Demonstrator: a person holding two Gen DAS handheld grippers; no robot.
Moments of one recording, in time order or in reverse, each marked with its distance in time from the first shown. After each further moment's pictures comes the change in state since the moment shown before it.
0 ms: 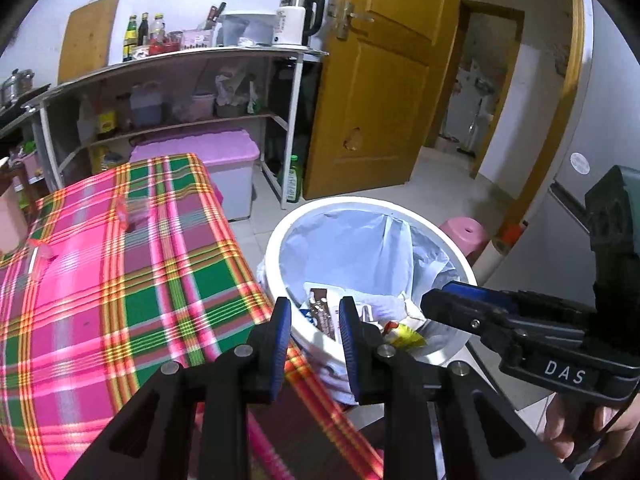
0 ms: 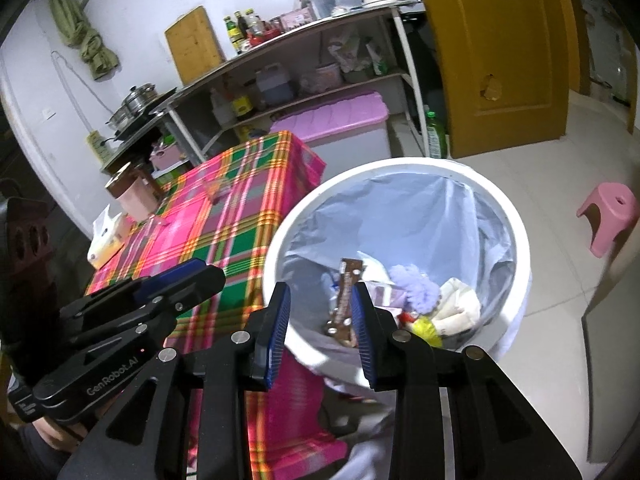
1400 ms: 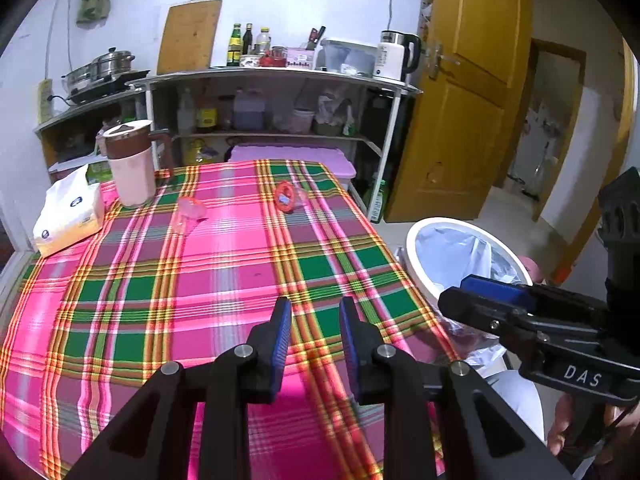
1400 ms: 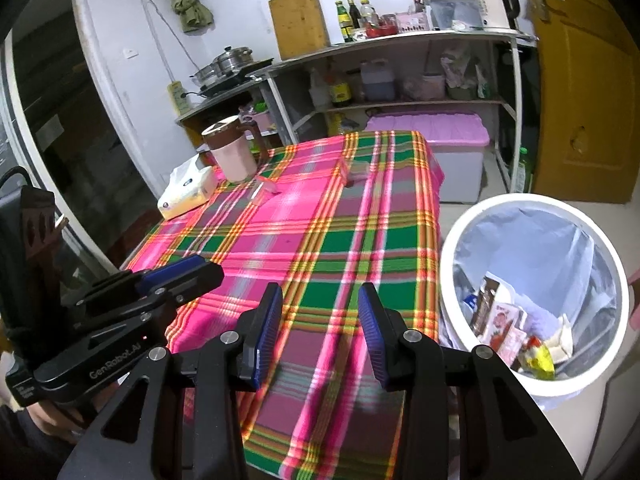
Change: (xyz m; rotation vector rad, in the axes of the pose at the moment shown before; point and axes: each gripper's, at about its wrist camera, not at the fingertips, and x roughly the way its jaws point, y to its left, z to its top) left arm -0.109 0.097 -0.047 -0.163 -0.090 0.233; right arm 0.017 0.128 -0.018 -0.251 0.008 0.185
